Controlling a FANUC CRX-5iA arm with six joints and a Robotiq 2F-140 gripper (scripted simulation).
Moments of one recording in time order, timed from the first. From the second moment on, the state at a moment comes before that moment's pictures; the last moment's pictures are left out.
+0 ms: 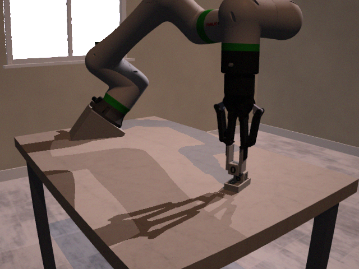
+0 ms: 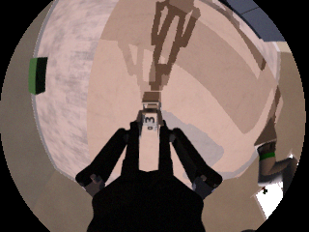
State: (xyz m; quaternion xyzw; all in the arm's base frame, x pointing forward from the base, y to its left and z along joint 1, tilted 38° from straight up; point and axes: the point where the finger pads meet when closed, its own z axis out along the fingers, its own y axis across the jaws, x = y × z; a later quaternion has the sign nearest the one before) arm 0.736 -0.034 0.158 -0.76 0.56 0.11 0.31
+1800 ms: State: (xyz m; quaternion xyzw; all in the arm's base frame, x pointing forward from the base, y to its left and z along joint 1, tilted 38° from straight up) arm 0.740 -0.021 0.141 -0.76 0.56 0.11 0.31
